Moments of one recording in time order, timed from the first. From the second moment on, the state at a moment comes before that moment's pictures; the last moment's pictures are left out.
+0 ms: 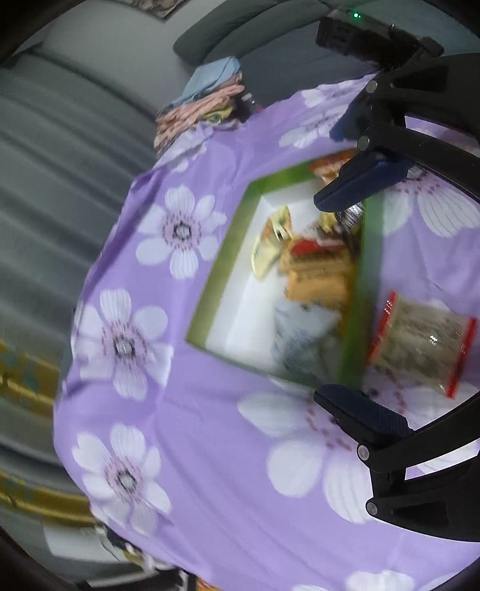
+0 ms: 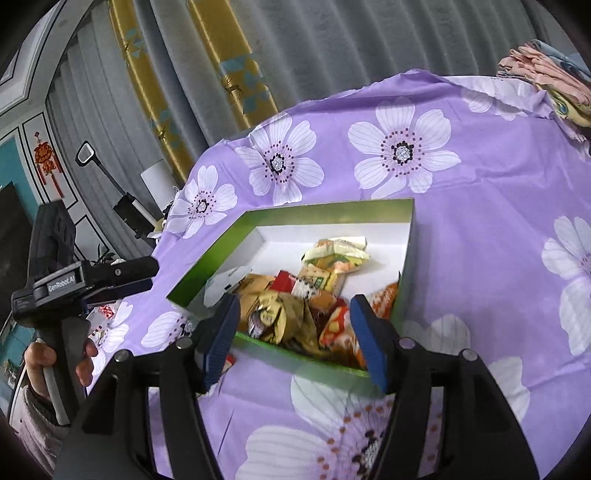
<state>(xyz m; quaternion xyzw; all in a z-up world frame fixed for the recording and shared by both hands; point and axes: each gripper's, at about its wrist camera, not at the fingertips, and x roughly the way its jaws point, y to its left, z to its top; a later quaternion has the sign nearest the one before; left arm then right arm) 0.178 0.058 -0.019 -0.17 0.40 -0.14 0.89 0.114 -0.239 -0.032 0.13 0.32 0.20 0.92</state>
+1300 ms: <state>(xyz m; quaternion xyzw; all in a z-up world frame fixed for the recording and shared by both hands) 0.151 0.075 -0.108 -0.20 0.50 -0.21 0.82 0.087 -0.100 -0.106 0.03 0.44 0.31 0.84</state>
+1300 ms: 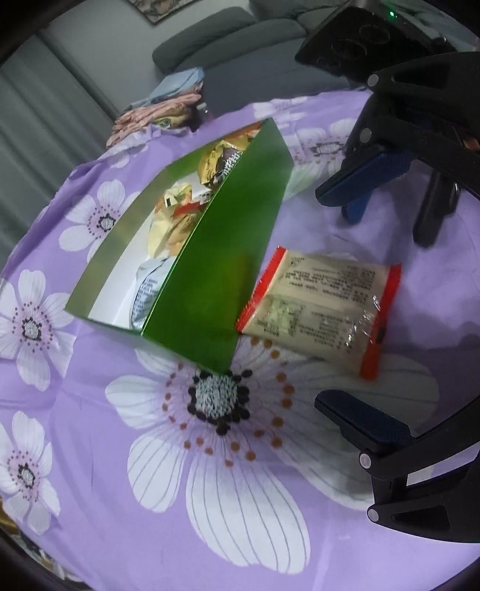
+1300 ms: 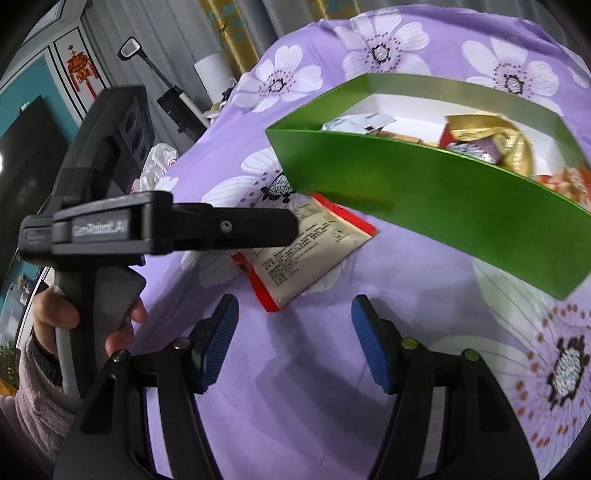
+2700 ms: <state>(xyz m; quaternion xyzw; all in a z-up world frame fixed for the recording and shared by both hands) 0.105 0.046 -0.065 -0.17 0.45 -0.22 0.85 0.073 -0.130 -0.077 0.04 0.38 0.29 0.88</state>
